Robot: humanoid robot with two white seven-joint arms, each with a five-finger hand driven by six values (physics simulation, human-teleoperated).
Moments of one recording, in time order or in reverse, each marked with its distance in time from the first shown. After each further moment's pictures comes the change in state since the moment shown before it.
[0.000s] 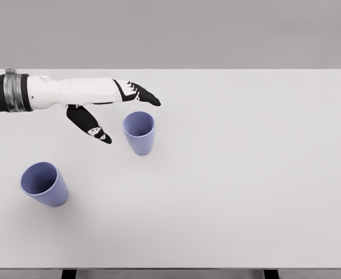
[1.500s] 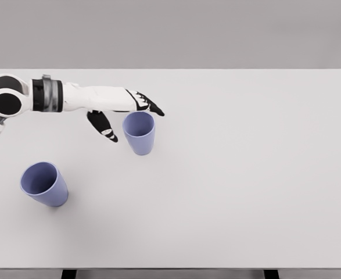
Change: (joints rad) left arm -0.038 -0.171 -0.091 0.242 -0.268 -0.027 0.000; right arm 0.026 0.000 -0.002 0.006 0.001 0.002 0.000
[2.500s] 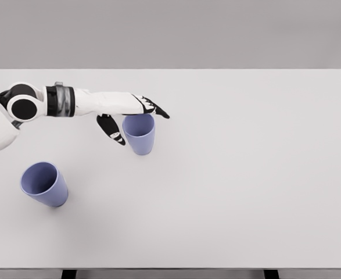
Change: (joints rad) left arm 0.029 -0.071 0.003 0.091 -0.028 0.000 0.023; right arm 0.000 0.000 0.000 0.000 0.000 0.000 0.000
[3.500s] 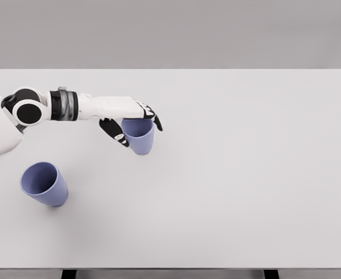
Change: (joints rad) left arm 0.021 -0.017 0.008 0.019 -0.033 0.002 0.004; right arm 0.000 0.000 0.000 0.000 0.000 0.000 0.000
